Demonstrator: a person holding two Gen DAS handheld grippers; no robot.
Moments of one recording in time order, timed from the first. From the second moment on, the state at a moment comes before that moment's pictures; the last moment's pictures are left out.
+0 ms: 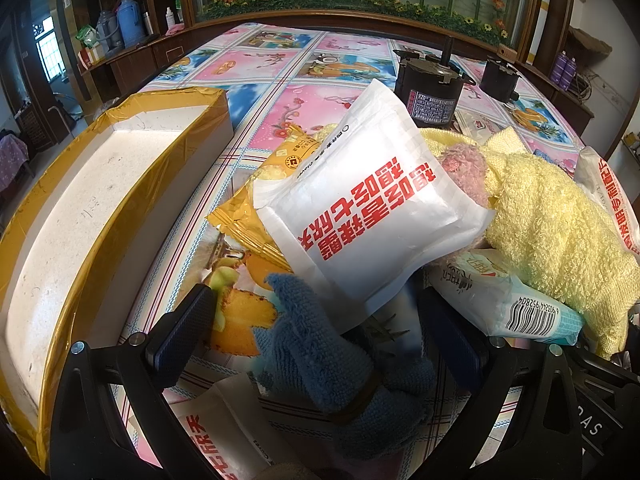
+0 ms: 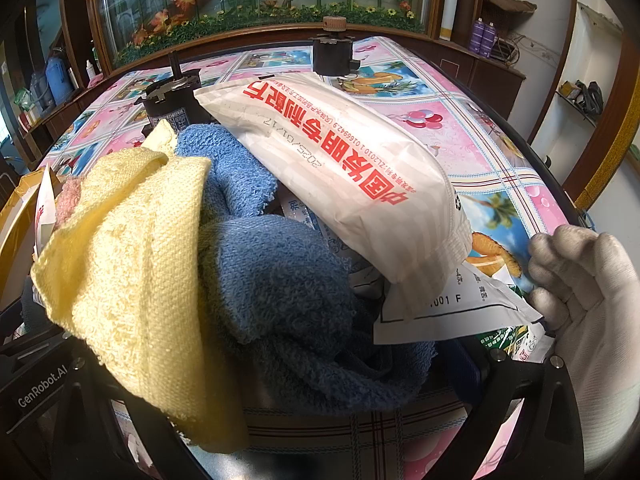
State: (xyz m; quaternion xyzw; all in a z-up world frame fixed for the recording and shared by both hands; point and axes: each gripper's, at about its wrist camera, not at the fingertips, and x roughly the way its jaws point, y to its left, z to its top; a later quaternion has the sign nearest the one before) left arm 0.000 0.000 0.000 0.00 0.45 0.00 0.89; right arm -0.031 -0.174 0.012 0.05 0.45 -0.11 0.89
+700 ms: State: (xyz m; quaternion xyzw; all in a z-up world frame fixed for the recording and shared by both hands) left arm -0.015 0.003 0.002 0.00 0.47 -0.01 0.88; right arm -0.032 -0.174 0.012 0.04 0.45 -0.10 0.88
